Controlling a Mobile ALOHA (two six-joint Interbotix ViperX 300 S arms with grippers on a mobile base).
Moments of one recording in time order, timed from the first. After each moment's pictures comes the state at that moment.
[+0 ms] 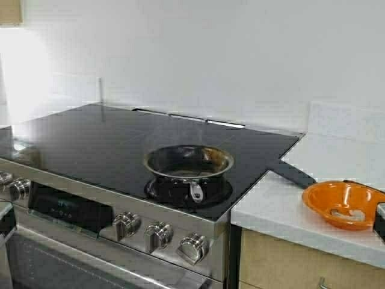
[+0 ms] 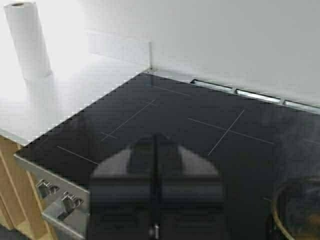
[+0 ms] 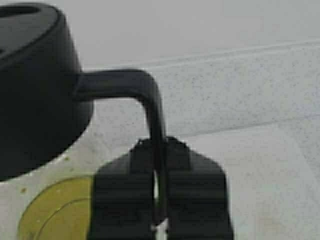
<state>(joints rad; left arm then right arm) -0.01 -0.98 1.28 0.00 -0.29 0.03 -0.56 0.94 -0.06 0.07 -0.73 0.04</state>
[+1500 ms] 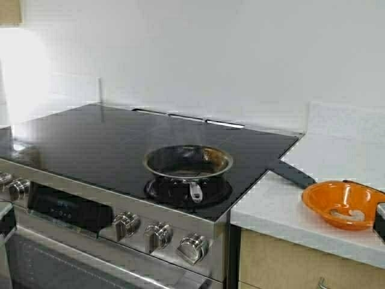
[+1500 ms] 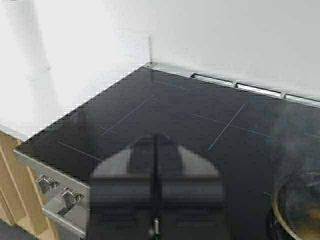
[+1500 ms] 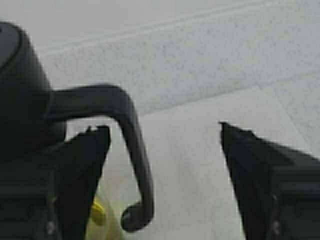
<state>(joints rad) -0.01 -0.97 1.28 0.00 -0.29 0.04 -0.57 1.02 -0.10 0.13 -0.71 0.07</state>
